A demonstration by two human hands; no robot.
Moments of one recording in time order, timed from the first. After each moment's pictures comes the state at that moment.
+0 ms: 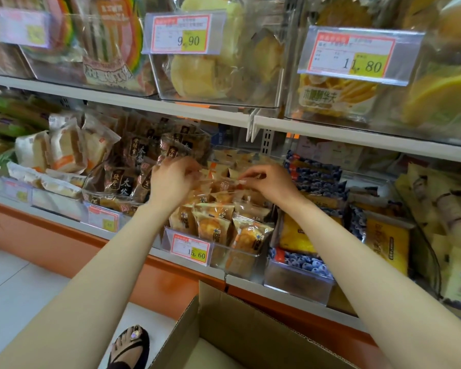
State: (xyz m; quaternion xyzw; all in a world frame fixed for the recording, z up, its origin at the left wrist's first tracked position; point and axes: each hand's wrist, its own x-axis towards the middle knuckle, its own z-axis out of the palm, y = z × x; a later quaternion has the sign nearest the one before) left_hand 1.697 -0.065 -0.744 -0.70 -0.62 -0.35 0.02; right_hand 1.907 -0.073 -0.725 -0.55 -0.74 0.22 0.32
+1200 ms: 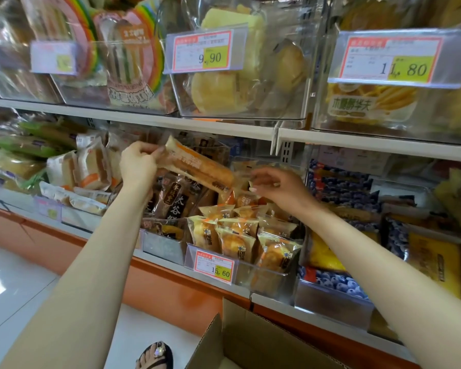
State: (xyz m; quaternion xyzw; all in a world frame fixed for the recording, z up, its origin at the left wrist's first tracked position) left_hand 1.633 -0.058 -0.690 -0.43 -0.61 -0.62 -0.25; right_hand 1.890 -0.066 -0.724 -0.49 -0.73 0.30 0.37
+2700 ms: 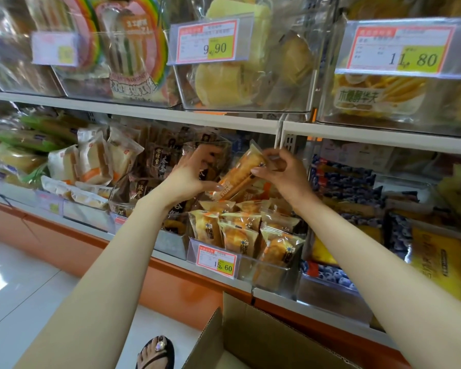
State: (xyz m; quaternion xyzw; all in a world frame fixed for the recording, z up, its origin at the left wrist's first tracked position) left_hand 1.663 -0.055 -0.715 -0.76 -0.53 -0.33 -0.19; right_hand 1.880 -0.052 -0.728 -0.47 -0.64 0.32 0.52
